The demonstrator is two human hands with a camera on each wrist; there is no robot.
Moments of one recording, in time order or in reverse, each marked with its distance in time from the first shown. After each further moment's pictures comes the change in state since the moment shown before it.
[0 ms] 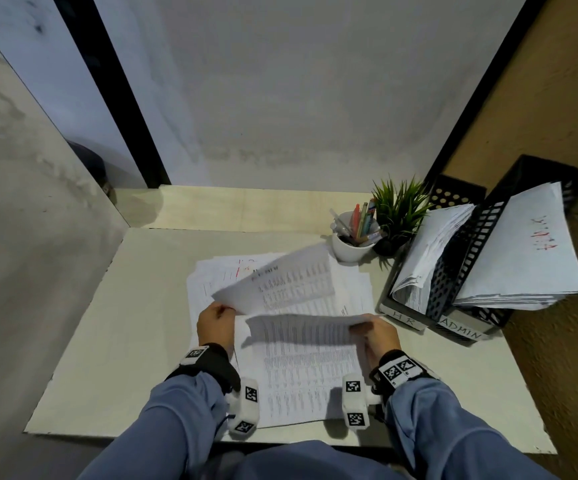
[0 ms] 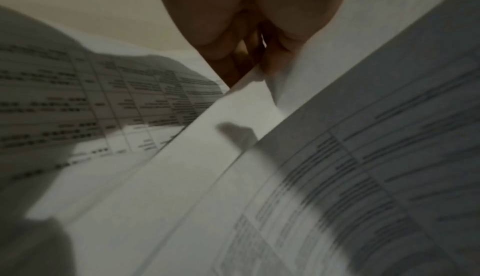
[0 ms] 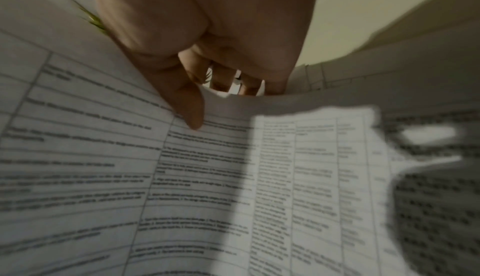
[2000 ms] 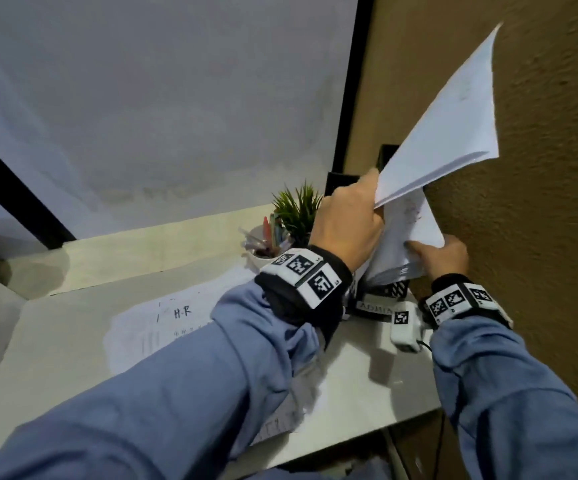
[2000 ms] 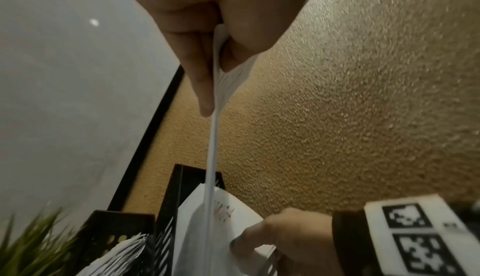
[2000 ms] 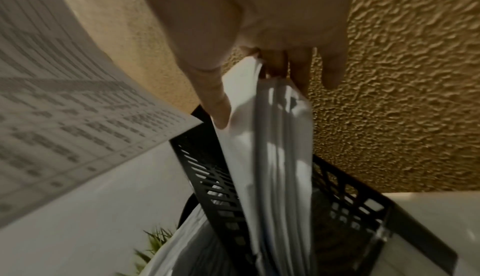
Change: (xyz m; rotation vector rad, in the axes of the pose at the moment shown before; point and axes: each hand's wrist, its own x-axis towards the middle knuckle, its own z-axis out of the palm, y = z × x) left_hand -0.229 0.218 0.215 0.617 -0.584 1.288; right_hand 0.003 -0.148 -0.203 -0.277 0.669 -0.285
